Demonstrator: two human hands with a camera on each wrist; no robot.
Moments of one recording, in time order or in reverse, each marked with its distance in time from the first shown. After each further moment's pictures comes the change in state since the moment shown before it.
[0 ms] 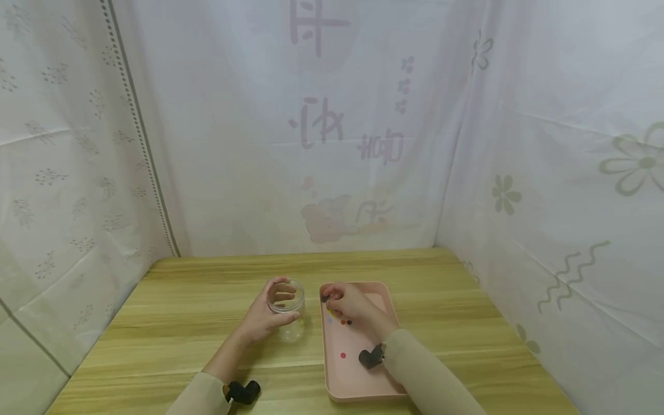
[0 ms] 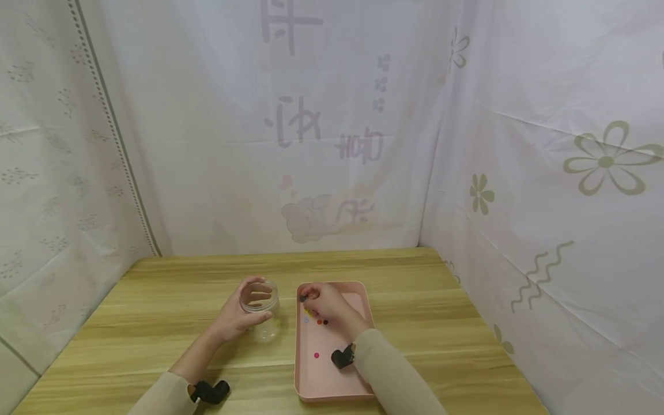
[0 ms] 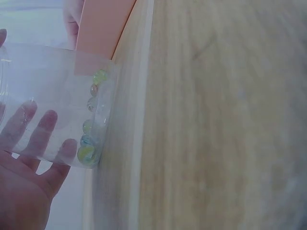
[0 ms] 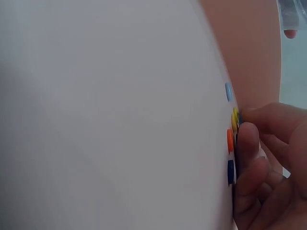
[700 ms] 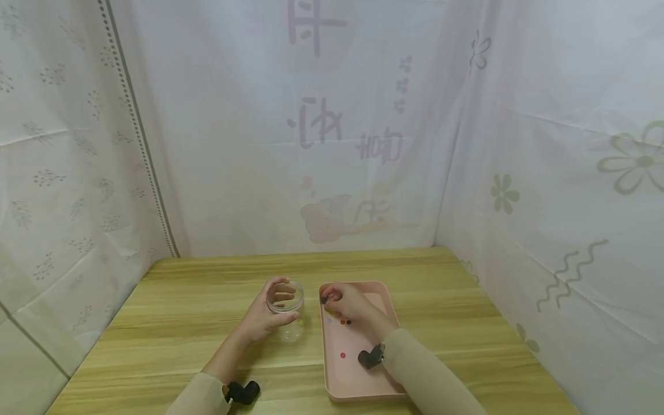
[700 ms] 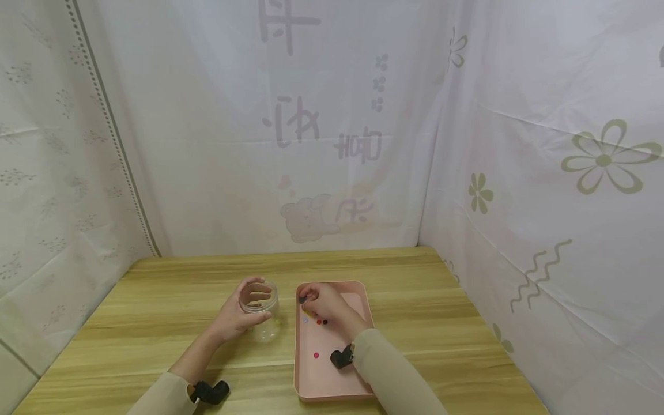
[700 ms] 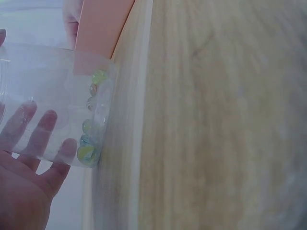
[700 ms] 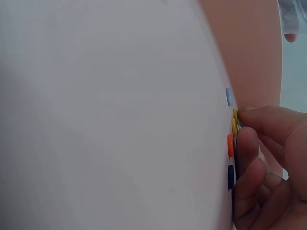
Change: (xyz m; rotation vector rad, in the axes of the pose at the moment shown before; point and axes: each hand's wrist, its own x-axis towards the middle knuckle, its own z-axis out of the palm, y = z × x) left_hand 0.000 -0.001 -0.001 -0.001 -0.011 -0.010; right_hand 0.001 -0.001 0.003 -0.130 0.059 0.006
